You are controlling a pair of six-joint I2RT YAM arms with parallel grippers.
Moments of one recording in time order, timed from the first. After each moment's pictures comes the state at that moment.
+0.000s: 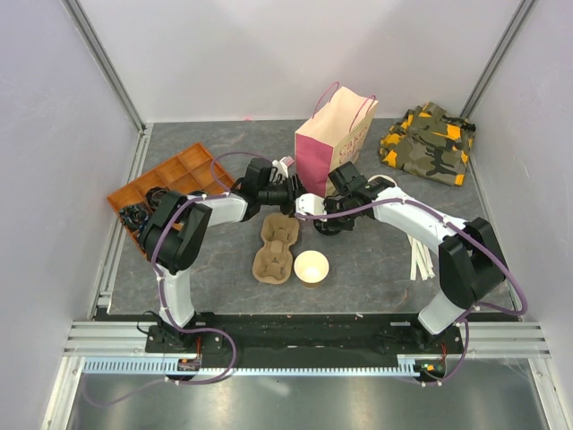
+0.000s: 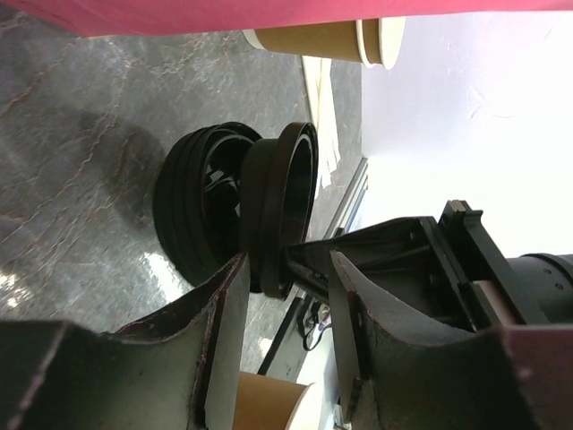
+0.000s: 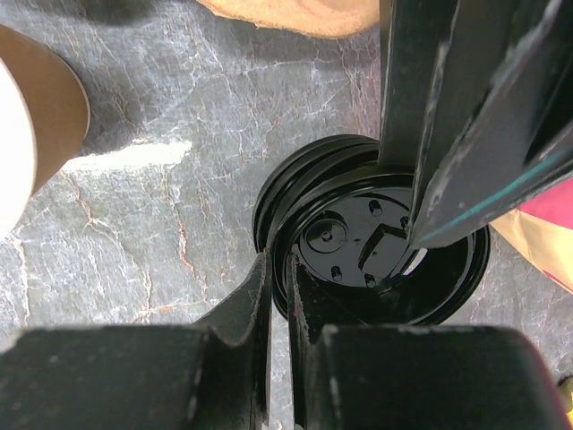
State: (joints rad) left arm -0.50 1.95 1.09 0.35 0.79 -0.96; right arm 0.57 1.63 1.19 -0.69 -0.32 -0.97
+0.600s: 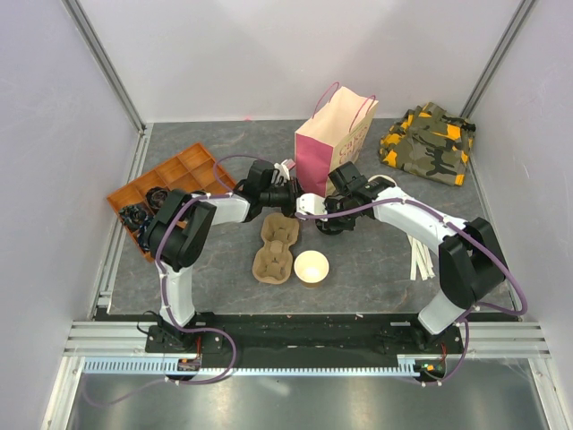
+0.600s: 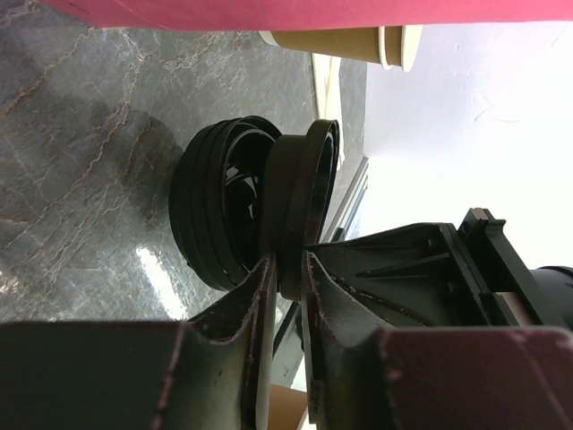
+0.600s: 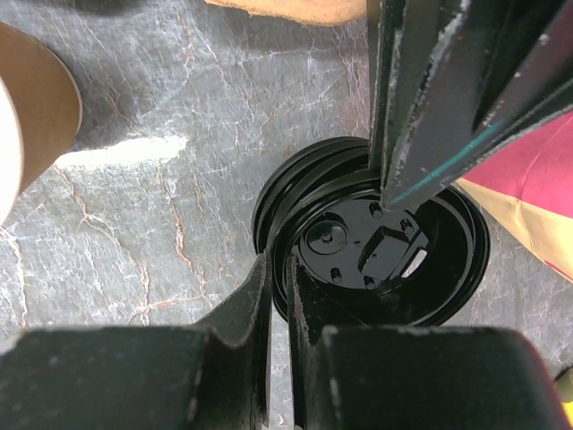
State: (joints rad) left arm -0.51 1.98 1.10 0.36 0.79 -0.98; right arm 0.58 1.63 1.19 -0.69 -0.30 -0.96
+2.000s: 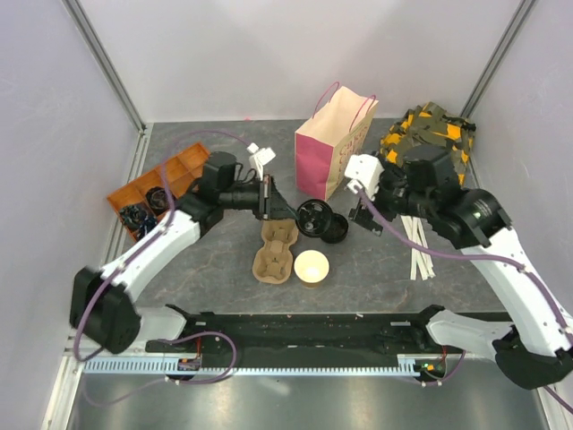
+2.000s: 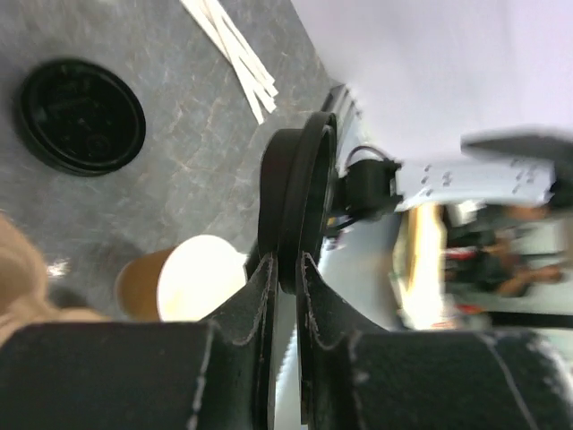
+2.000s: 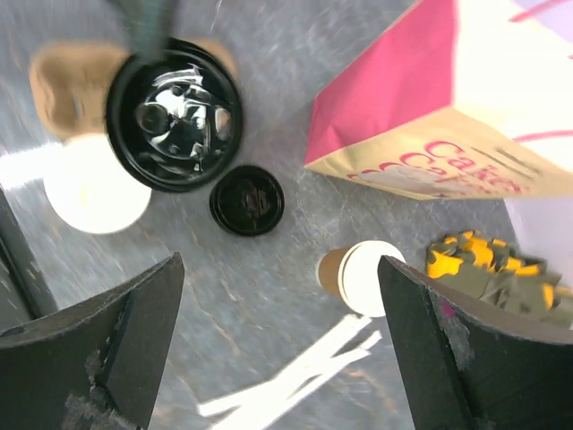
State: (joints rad) left arm -0.50 1.37 1.01 -0.09 0.86 -0.63; right arm 0.58 1.12 1.47 -0.98 -0.26 -0.67
